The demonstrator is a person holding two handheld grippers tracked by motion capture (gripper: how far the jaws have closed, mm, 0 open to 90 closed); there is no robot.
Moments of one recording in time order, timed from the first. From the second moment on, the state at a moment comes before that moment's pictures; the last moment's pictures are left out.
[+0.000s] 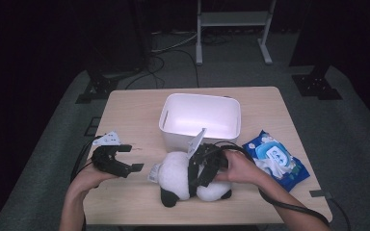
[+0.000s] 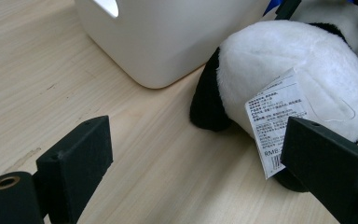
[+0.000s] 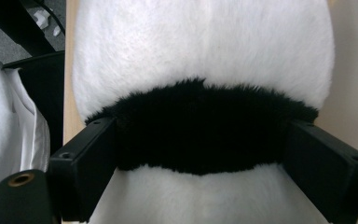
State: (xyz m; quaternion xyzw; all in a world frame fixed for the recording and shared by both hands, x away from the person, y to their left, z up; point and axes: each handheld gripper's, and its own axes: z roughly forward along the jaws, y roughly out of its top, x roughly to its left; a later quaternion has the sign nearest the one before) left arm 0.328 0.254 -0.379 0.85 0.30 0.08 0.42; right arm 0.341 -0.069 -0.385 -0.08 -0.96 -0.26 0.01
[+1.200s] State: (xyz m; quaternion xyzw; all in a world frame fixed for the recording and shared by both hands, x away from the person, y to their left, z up) left arm 0.330 0.259 -0.382 0.85 0.31 0.08 0.43; right arm 0.344 -0.060 -0.387 -0.07 -0.97 -0.23 0.02
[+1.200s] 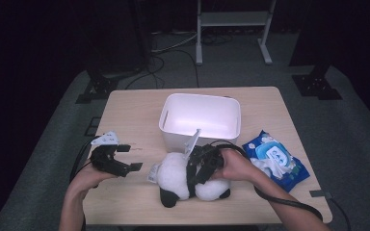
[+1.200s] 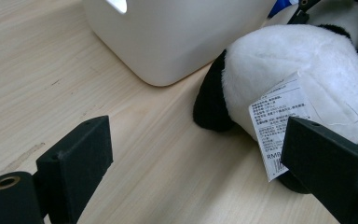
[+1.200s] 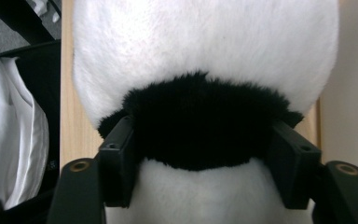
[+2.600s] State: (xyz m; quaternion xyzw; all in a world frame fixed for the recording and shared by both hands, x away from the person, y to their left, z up) left arm 0.331 0.273 -0.384 0.84 0.32 0.08 0.43; right arm 0.330 -0.071 -0.354 -0.04 -0.96 -0.28 0.01
